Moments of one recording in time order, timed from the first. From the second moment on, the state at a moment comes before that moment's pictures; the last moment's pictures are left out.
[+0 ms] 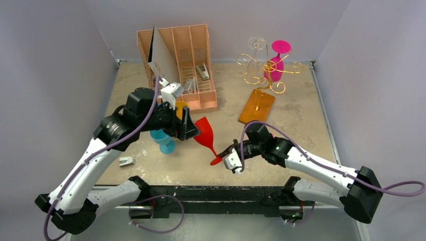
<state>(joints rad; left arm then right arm) -0.62 0.97 1.31 -0.88 0.35 -0.38 0.86 1.04 0.66 -0.26 -0.79 -1.11</state>
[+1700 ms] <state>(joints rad) -0.61 1.16 1.36 -0.98 0.67 -0.26 0.98 1.03 0.66 -0.26 -0.67 -1.26</state>
